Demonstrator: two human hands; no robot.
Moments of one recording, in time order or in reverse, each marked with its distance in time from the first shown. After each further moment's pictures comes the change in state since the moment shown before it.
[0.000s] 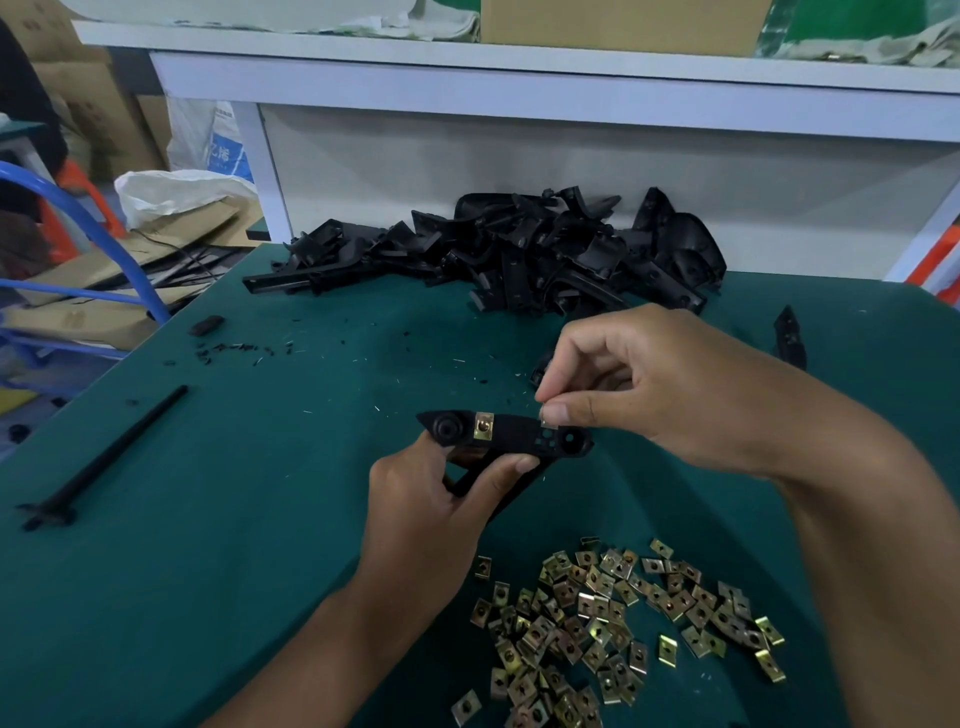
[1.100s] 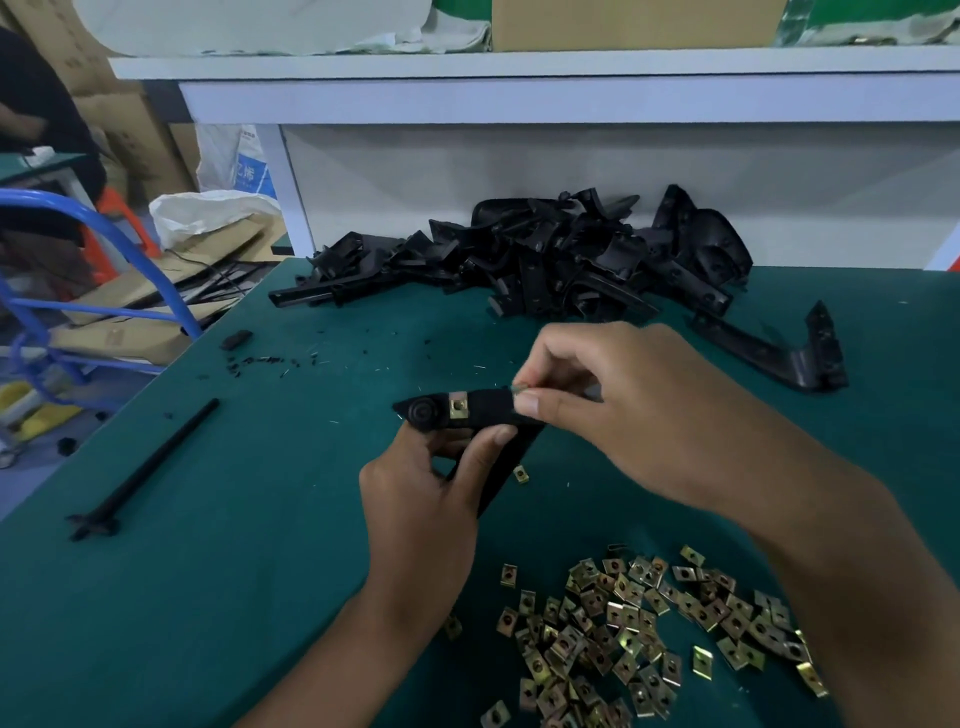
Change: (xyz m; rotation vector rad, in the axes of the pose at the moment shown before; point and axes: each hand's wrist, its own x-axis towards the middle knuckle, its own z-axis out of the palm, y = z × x) left_hand 0.009 -0.005 -0.004 0.036 0.215 -0.074; right_hand 0.005 -0.014 0.030 -0.123 0.199 0.028
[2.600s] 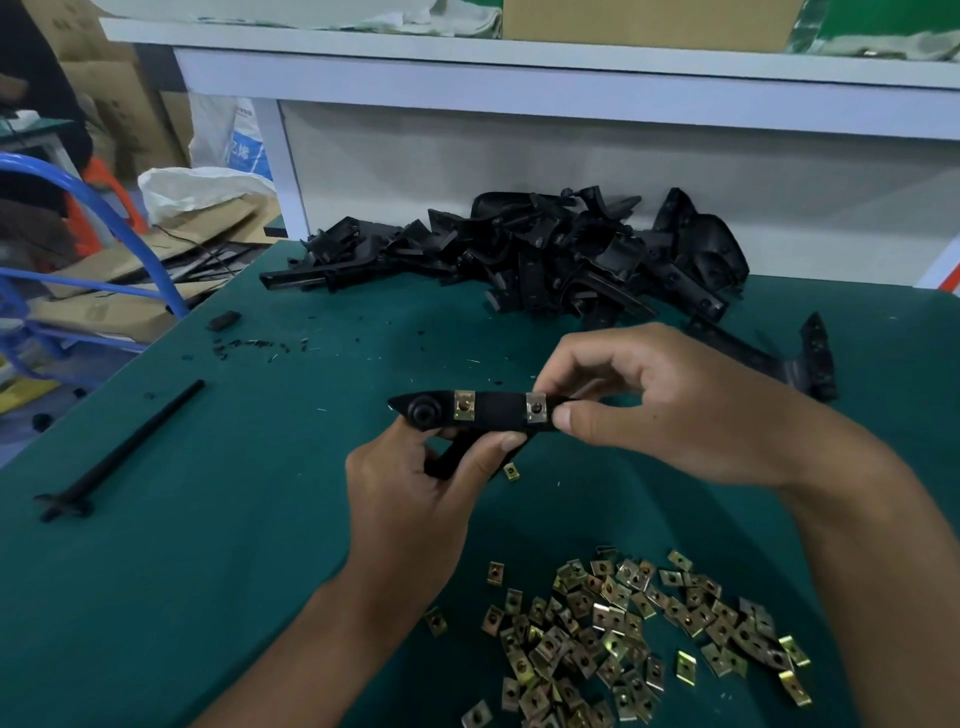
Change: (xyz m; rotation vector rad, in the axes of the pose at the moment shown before) left_hand 0.002 0.005 -0.006 0.002 -0.027 0.170; right_hand 0.009 0.025 -0.017 0.247 -0.284 -0.141
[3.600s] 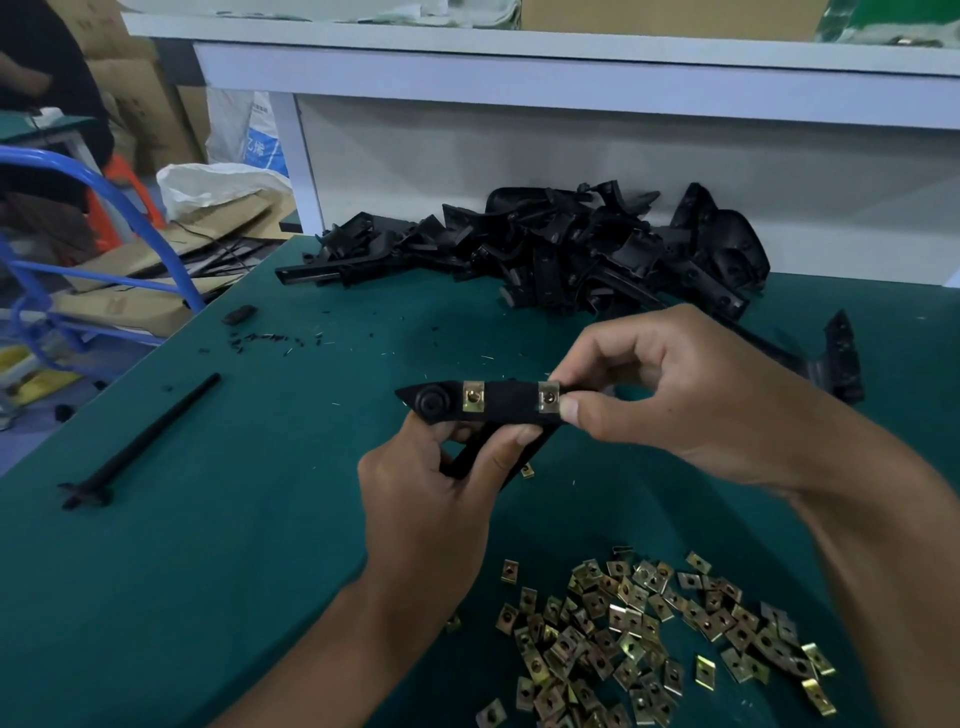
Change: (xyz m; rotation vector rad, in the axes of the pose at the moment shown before) left_hand -0.002 0.007 0.003 -0.010 0.072 -0.049; right_hand 0.004 -0.002 0.007 0.117 0.102 -0.060
